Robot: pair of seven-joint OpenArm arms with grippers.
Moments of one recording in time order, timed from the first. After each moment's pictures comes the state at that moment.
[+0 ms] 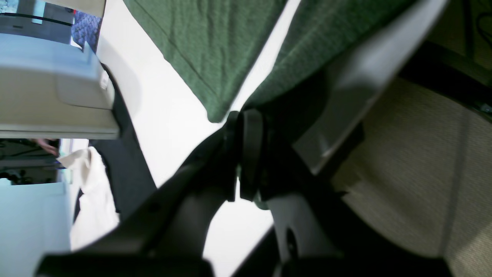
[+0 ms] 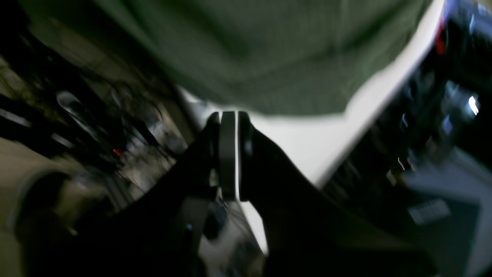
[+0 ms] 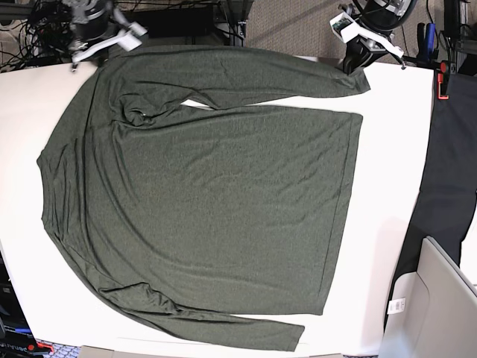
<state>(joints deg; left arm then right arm) 52.3 -26.3 -1.9 108.9 38.4 -1.3 -6.4 -49.0 20.2 -1.2 115.6 -56.9 19.8 -22.4</state>
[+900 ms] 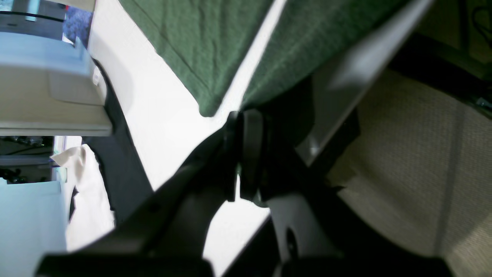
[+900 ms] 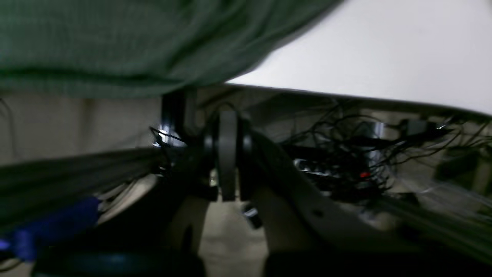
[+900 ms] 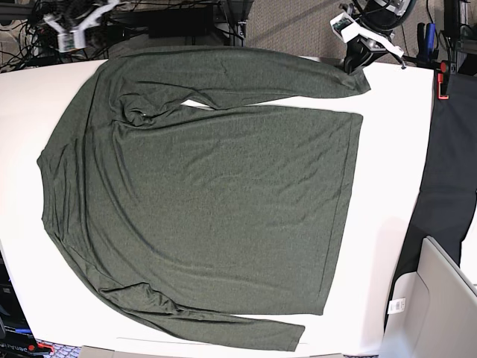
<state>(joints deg) 52.1 -26.4 -1.8 107.8 38.4 -1.5 -6.2 -57.4 13.6 23.3 116.4 21.3 19.2 -22.7</state>
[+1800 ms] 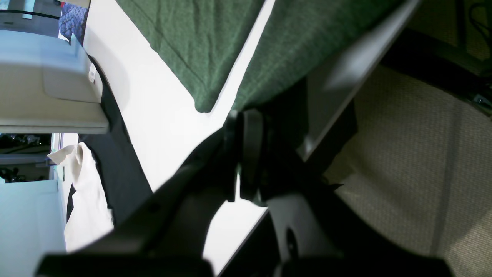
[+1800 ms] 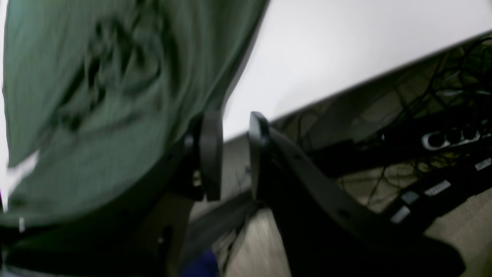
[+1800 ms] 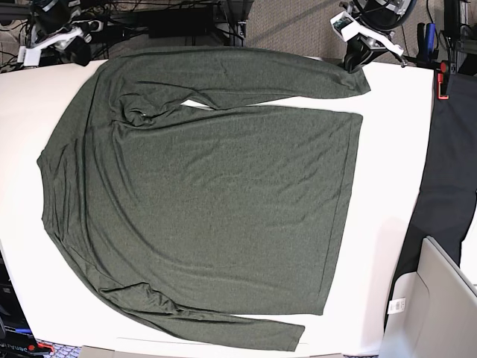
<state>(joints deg) 52.3 -26.3 -1.8 107.7 38.4 -1.5 -6.2 -45.0 11.4 36.5 104.4 58.1 19.0 -38.3</state>
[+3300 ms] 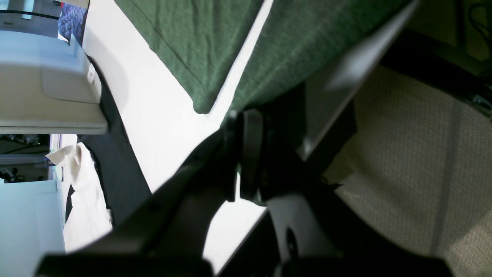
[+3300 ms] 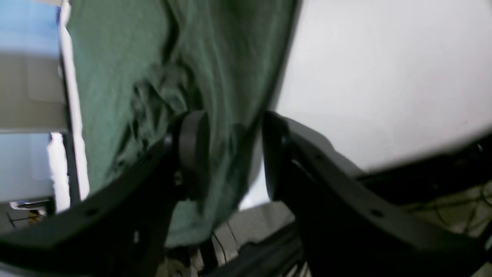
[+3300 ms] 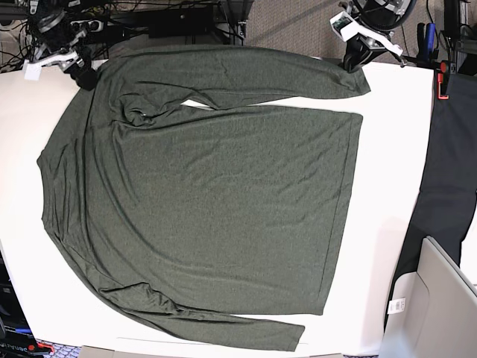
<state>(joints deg) 52.2 -26.3 -1.6 107.3 38.4 -1.3 -6.2 -34.4 10.3 36.0 92.5 67.5 20.6 -42.8</state>
